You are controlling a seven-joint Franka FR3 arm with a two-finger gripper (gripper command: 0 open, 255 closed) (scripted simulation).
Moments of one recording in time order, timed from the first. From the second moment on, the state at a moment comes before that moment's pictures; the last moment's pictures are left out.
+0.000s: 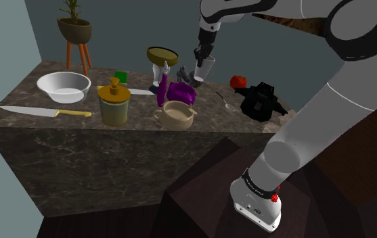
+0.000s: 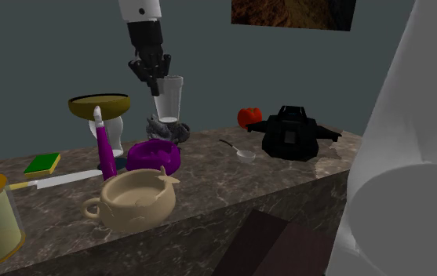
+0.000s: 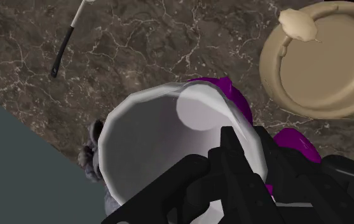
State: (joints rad) arm -0.16 -0.08 -0.10 -1.98 -0.15 1.93 -0.27
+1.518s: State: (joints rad) arm -0.15 0.25 -0.09 -1.73 -0.12 2.00 -0.25
